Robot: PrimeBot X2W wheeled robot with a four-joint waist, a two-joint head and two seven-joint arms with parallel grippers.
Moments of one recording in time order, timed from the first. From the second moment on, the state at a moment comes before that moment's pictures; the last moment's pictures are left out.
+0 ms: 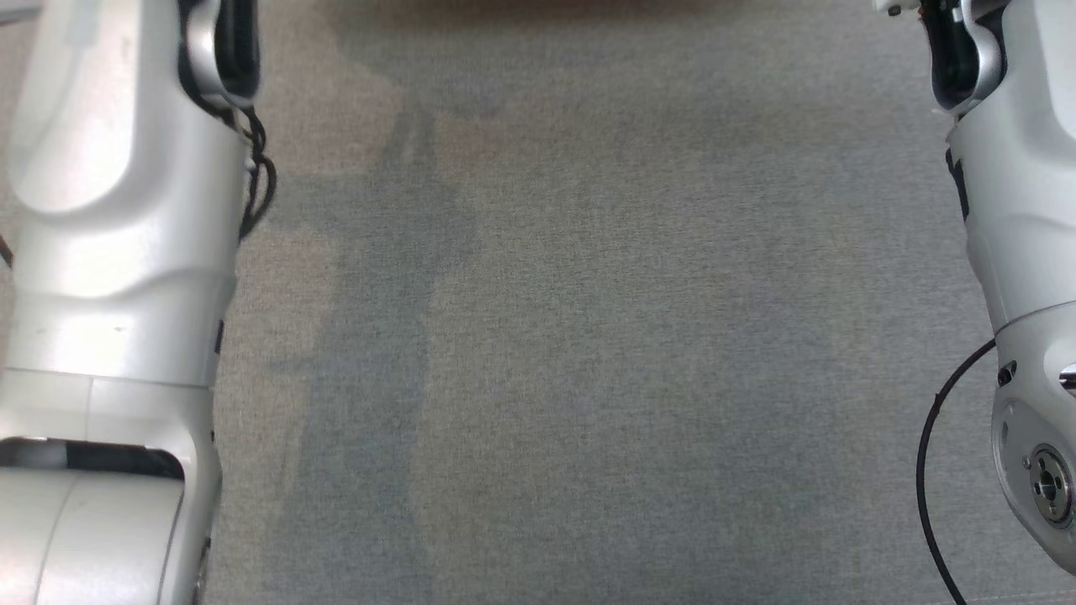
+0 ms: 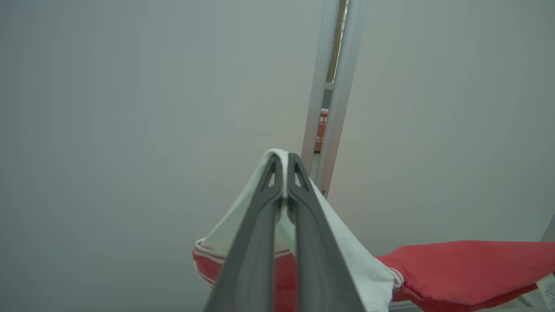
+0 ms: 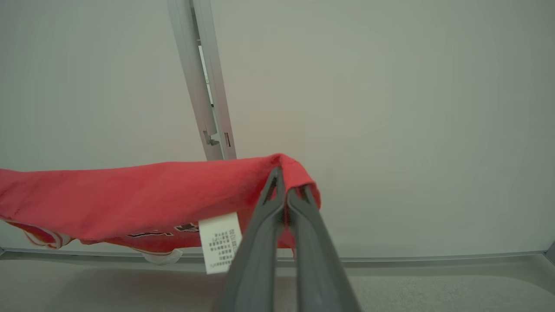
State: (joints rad) left arm -1.24 0.09 -0.24 0.70 -0.45 0.00 -0.19; right arm -1.24 -0.15 -0.02 0.94 0.14 0.13 -0.17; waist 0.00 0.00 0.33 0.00
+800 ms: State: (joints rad) left arm -0.69 0.05 -0.10 0.54 -0.54 -0.07 -0.26; right arm -0.90 -0.17 0.07 0.82 0.54 0.13 -0.26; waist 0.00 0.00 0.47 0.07
